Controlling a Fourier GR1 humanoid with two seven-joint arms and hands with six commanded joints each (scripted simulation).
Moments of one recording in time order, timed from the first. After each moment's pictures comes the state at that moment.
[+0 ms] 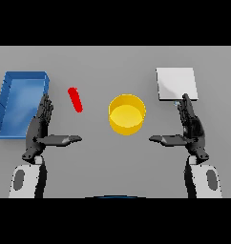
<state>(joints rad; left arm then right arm) 0.00 0.00 0.00 -1.57 0.00 0.00 0.00 0.00 0.00 0.00 -1.57 0.00 0.00 0.00</state>
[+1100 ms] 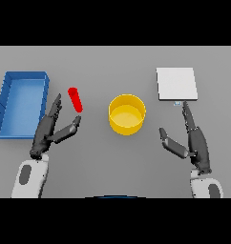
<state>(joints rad) -0.05 0.06 -0.09 -1.50 -0.17 0.00 0.02 0.14 -0.07 0.12 -1.73 0.24 -0.04 -0.11</state>
